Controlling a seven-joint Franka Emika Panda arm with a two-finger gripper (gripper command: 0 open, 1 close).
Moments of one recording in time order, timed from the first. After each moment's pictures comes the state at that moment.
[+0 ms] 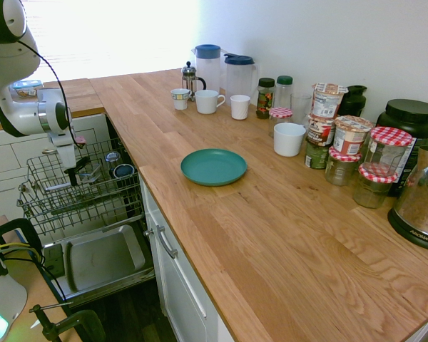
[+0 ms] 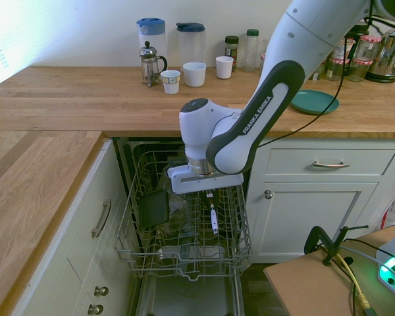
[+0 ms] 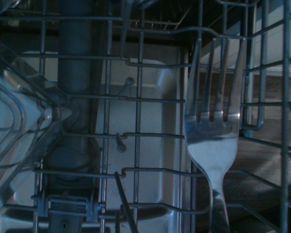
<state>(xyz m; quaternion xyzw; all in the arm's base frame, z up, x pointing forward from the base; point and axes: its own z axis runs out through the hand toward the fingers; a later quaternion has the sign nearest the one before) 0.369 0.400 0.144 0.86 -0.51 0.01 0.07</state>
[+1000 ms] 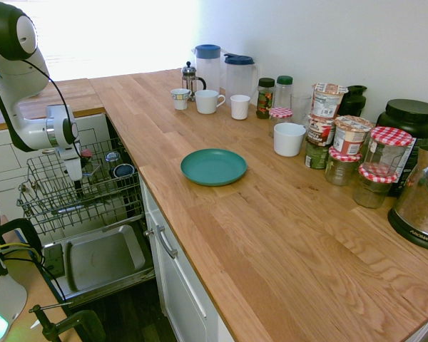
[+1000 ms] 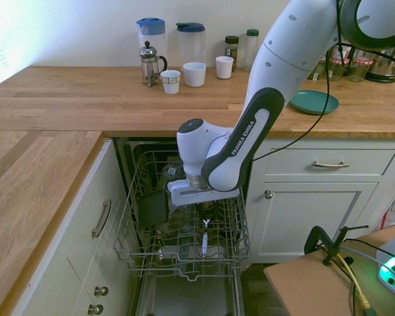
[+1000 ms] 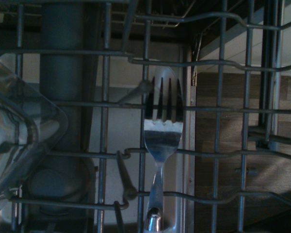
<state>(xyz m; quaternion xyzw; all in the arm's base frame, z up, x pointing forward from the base) 0.377 0.403 0.099 0.85 -0.52 0.02 0.08</state>
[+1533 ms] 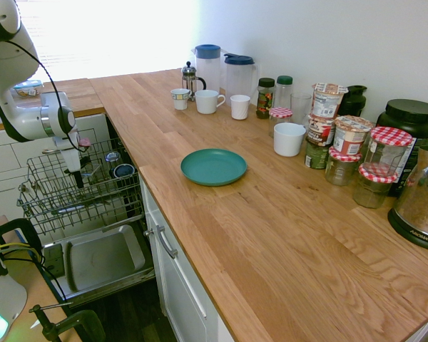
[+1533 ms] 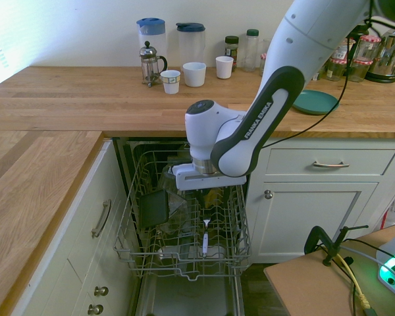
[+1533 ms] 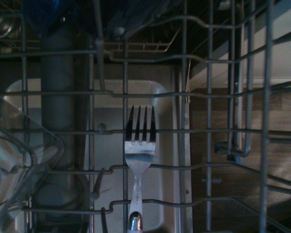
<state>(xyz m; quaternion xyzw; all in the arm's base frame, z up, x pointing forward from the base) 0.372 0.381 0.169 0.84 -0.54 0.04 0.05</state>
